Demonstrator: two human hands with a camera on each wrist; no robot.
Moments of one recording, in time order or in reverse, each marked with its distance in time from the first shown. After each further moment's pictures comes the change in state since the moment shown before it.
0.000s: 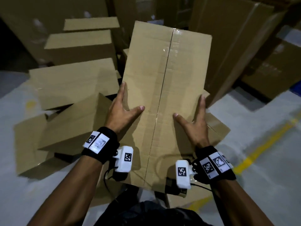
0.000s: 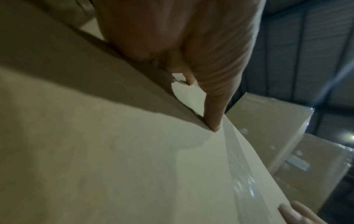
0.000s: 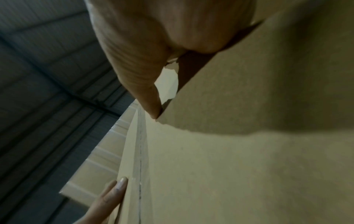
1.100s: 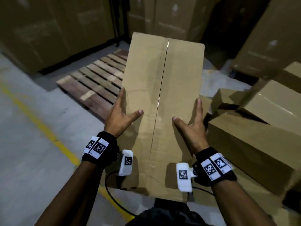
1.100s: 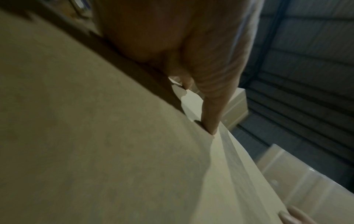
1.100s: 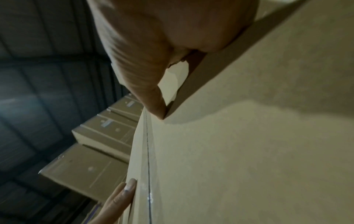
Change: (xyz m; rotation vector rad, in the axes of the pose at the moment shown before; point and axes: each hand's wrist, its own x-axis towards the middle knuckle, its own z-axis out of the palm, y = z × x) left_hand -0.529 -0.212 -0.538 0.112 1.090 -0.528; right_hand -0.518 -0.168 0.463 0.015 -1.165 -0.386
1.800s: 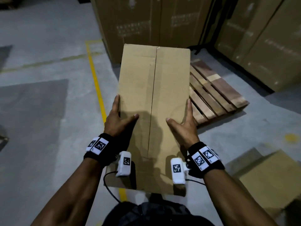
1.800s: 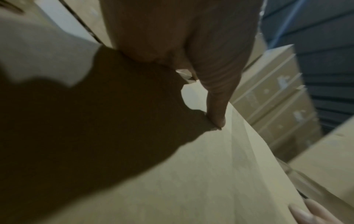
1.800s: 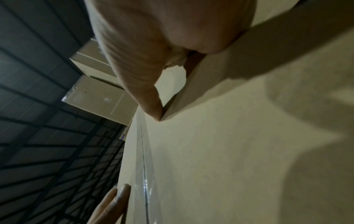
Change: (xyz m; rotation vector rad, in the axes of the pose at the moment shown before) left_hand 0.198 -0.142 -0.201 -0.042 0.518 -0.337; right_hand 0.225 -0.081 0.358 0.095 -0.627 -0.055
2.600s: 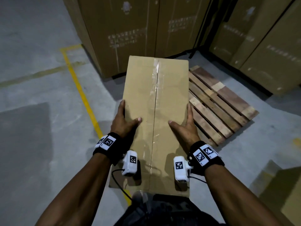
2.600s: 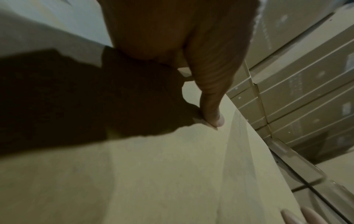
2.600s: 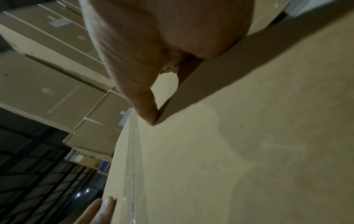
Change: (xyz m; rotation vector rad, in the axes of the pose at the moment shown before) left_hand 0.446 -0.077 -0.087 -0.045 -0.245 -0.010; right_hand 0.319 -0.063 0.264 0.025 0.159 0.166
